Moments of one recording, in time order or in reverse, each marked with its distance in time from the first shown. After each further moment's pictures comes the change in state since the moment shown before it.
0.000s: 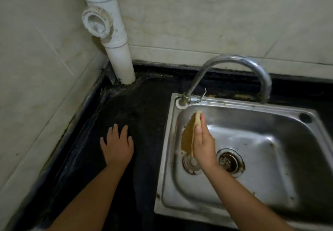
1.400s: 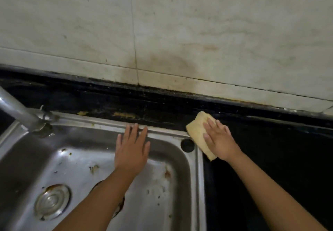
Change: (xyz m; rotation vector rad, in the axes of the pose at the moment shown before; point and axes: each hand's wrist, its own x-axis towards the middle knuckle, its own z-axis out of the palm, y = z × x) left_hand -0.074 0.446 0.120 0.025 -0.104 0.391; right_hand 0.175 0.164 -0.464 -1.191 -0.301 0.005
